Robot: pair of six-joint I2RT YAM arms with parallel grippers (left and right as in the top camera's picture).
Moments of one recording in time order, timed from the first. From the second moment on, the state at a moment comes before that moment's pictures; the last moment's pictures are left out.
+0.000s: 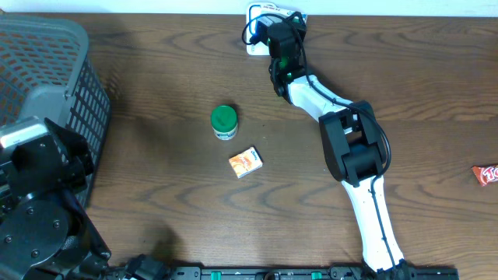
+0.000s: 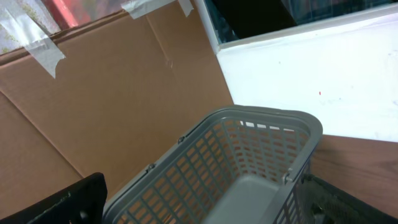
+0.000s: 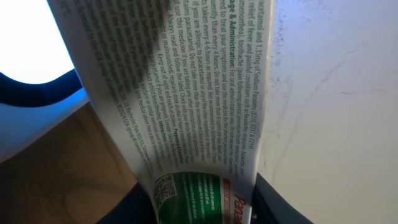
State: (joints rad) left arm -0.47 0.70 1.34 -0.76 -1.13 0.24; right arm 0.41 2.55 1.90 0.36 0.66 -1.28
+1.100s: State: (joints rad) left arm -0.47 0.70 1.34 -0.76 -1.13 0.24; right arm 0.36 2.33 1.90 -0.15 0.89 -0.85
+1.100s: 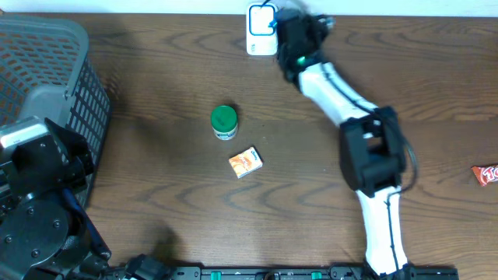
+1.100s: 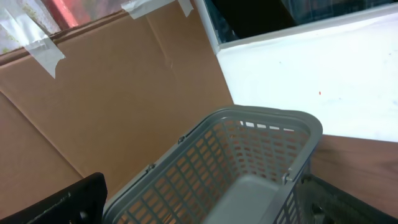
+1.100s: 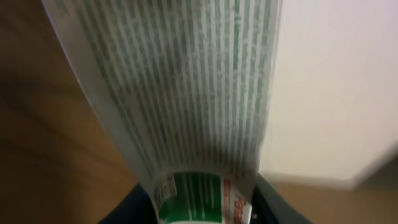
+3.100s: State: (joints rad) left arm -0.47 0.70 1.34 -0.76 -1.13 0.24; right arm -0.06 1.88 1.98 -1.25 -0.27 0.18
